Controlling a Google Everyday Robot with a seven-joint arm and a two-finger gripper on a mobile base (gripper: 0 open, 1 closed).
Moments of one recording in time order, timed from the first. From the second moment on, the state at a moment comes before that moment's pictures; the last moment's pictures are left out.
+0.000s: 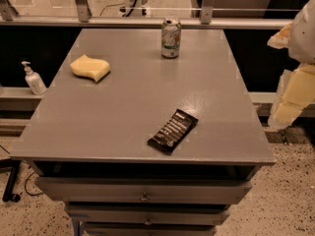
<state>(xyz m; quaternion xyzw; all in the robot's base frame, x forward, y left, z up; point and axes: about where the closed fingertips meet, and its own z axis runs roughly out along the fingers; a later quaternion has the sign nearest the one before) 0.438 -0.216 0.978 -0.60 0.78 -0.04 0.16</state>
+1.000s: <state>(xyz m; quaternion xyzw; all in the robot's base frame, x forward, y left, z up) 0.519 -0.206 0.936 -0.57 0.78 0.00 0.24</state>
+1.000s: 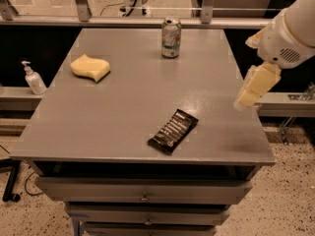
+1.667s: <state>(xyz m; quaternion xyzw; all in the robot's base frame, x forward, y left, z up) 0.632 -0.192 0.901 -0.48 0.80 0.07 0.35</state>
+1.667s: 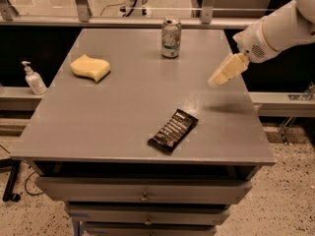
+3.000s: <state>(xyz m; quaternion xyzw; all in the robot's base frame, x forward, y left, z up) 0.694 -0.142 0.894 -0.38 0.77 0.20 0.47</state>
